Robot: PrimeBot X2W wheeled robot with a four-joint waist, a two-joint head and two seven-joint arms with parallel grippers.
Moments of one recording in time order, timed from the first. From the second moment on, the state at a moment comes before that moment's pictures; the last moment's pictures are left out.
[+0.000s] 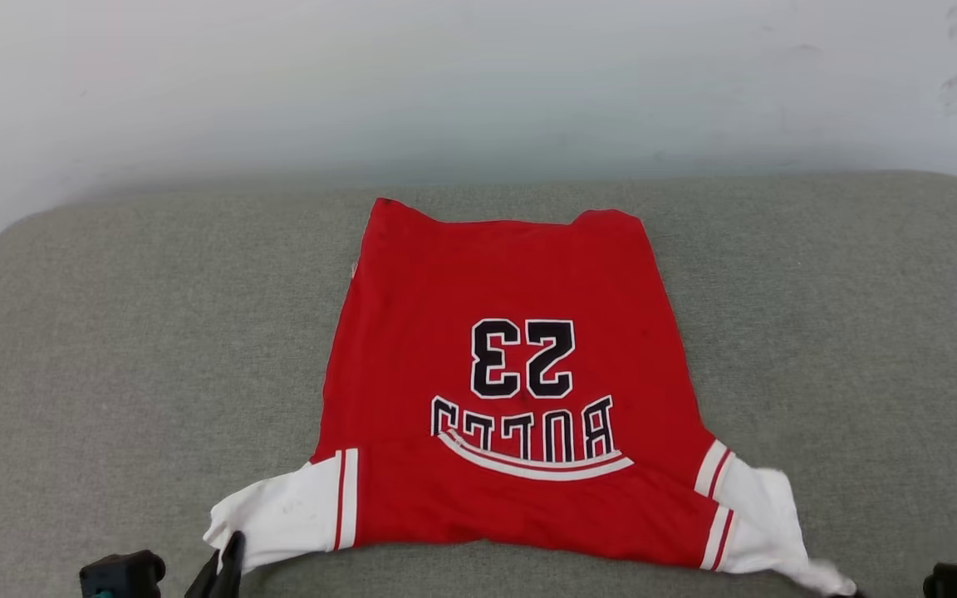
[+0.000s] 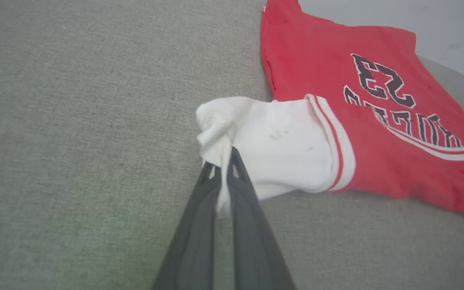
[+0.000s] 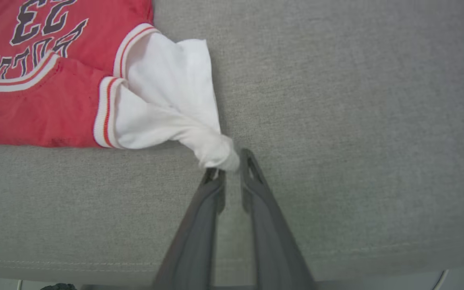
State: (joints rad) left arm 0.12 0.40 -0.27 0.20 -0.71 0.07 -0.13; right arm 0.29 -0.05 -0.17 -0.03 0.27 0.13 0.36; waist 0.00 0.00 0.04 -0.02
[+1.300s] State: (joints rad) left arm -0.24 0.31 -0.37 0.05 -0.62 -0.01 -0.22; right arm -1.00 -0.29 -0.07 0.75 0.22 0.13 0.69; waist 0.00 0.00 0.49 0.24
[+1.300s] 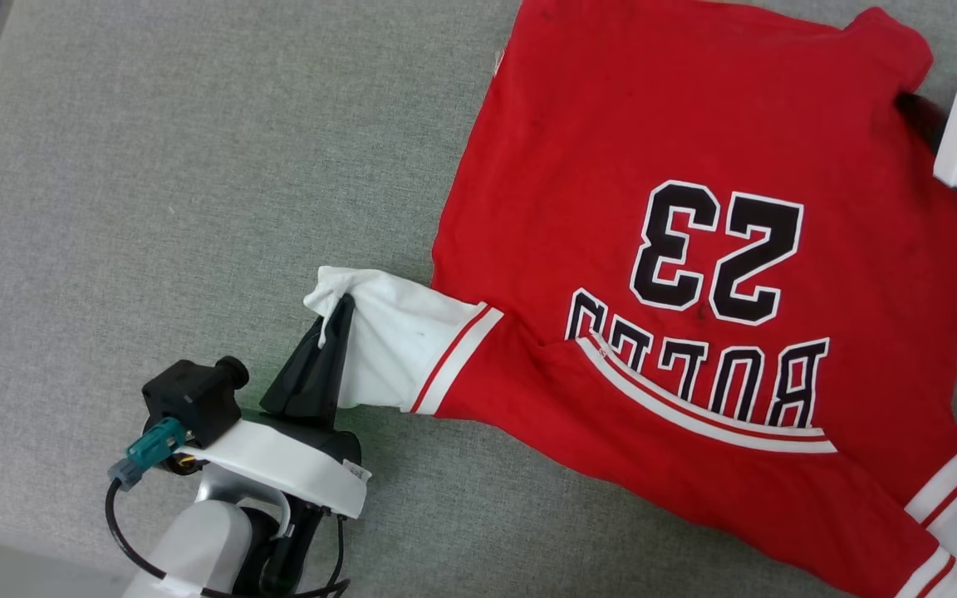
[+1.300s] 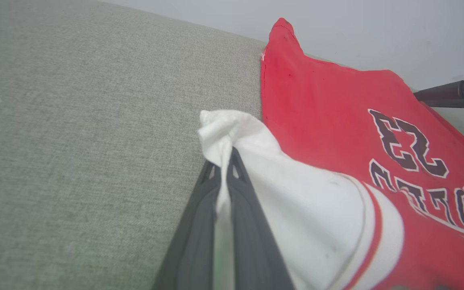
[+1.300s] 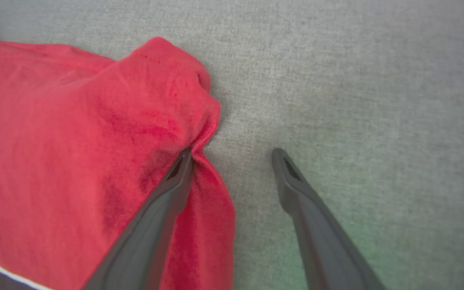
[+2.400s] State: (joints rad) left arm -0.10 0.36 -0.34 0.14 -0.69 0.03 -0.19; right arm -0.62 -0.41 -0.04 0.52 0.36 0.13 0.79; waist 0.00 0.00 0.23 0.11
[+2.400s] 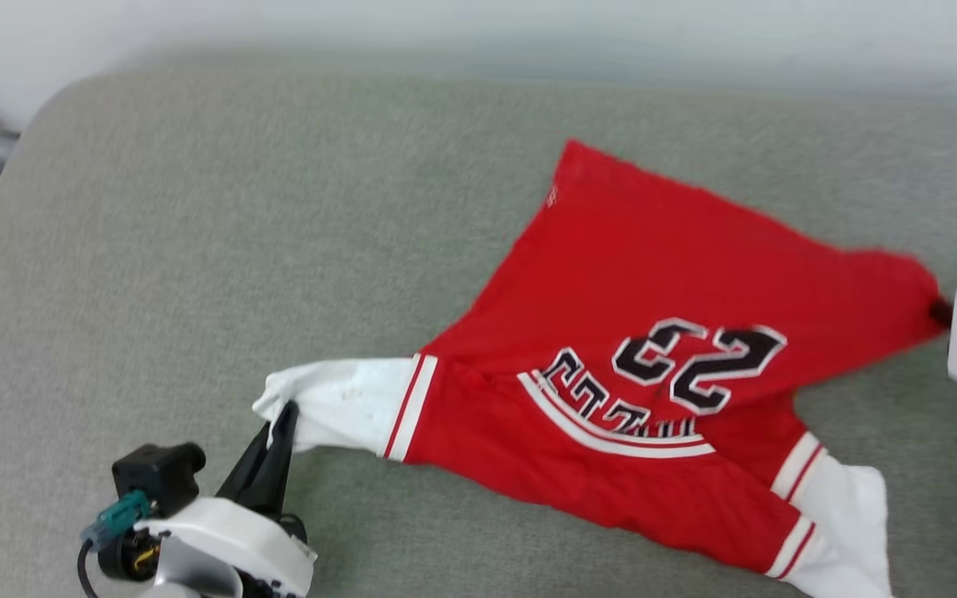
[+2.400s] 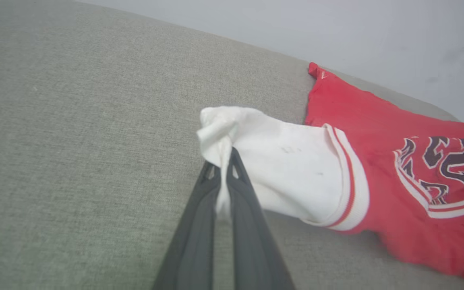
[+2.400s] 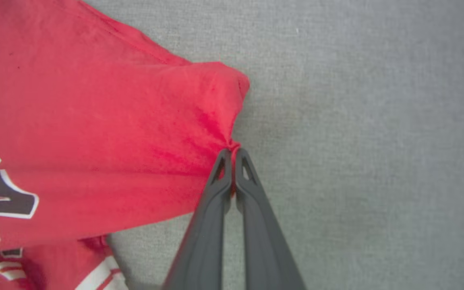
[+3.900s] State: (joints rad) left arm -0.08 0.38 -0.37 0.18 -0.72 0.05 -0.12; right arm -0.08 -0.14 -0.18 0.23 0.40 0.13 0.21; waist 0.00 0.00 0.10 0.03
